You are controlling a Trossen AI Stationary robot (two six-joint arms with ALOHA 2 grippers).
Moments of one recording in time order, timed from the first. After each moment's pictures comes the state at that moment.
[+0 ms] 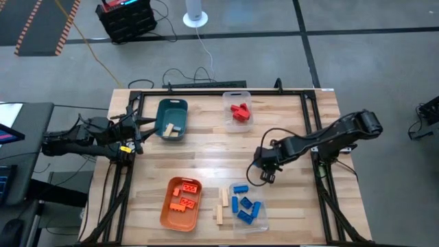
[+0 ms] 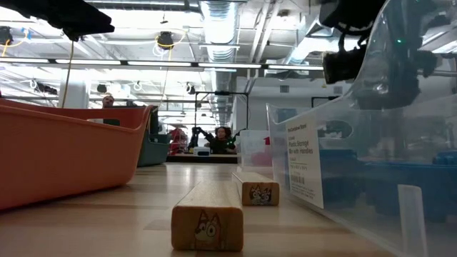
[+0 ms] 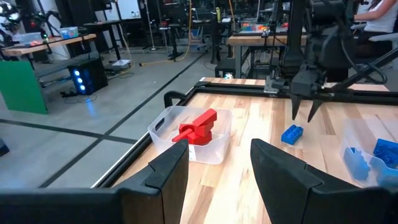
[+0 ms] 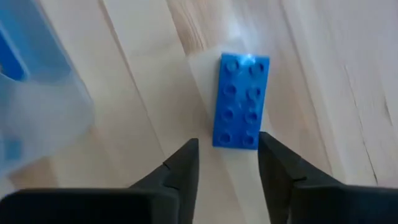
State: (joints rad) left arm -0.03 0.22 0.57 -0.43 -0.43 0.04; right arm 0.21 1.45 0.87 -0.76 0.08 0.56
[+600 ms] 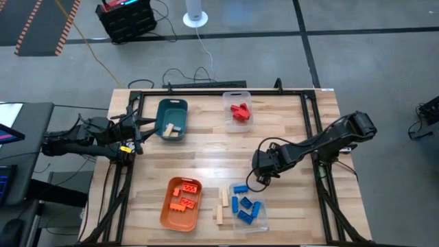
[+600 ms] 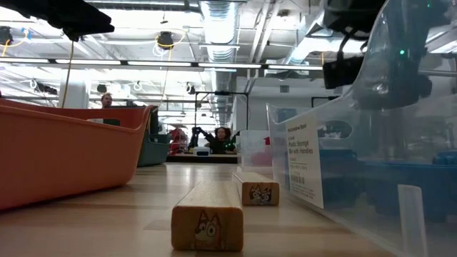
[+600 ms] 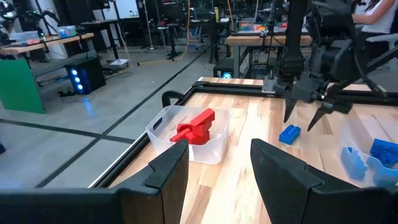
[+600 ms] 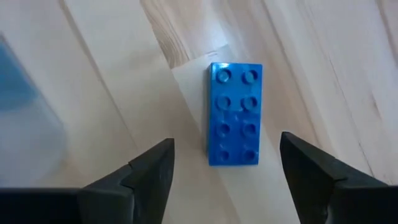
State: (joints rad) left arm -0.03 0.22 0.57 -0.43 -0.42 0.04; right arm 0.28 1.53 0.87 -0.72 0.24 0.69
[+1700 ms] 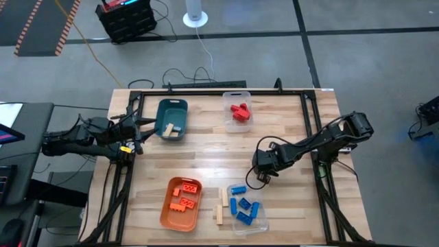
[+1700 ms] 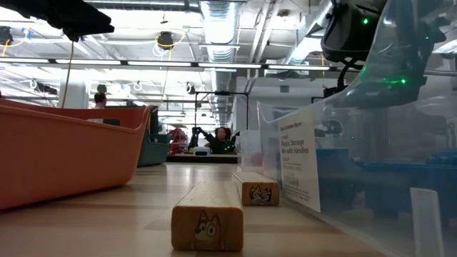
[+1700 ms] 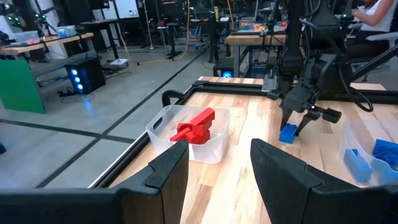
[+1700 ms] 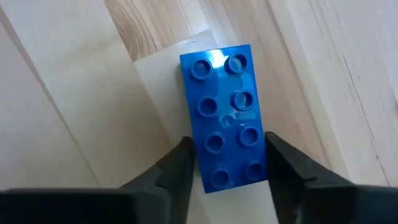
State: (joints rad) left arm -0.03 0.22 0.57 -0.43 -0.42 0.04; right arm 0.23 1.58 0.77 -0.60 0.26 0.62
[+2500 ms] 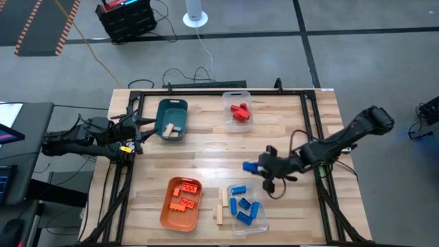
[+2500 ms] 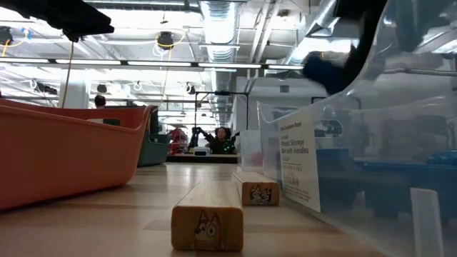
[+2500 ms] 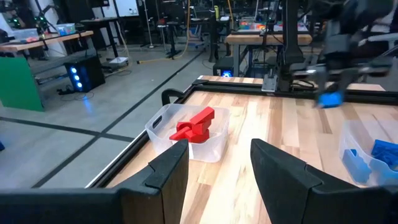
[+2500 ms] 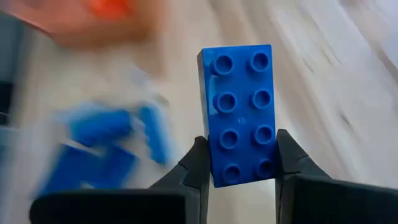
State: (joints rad) left arm -0.03 0.22 0.57 -0.44 -0.42 0.03; right arm 0.42 1.25 0.76 -0.31 0.31 0.56
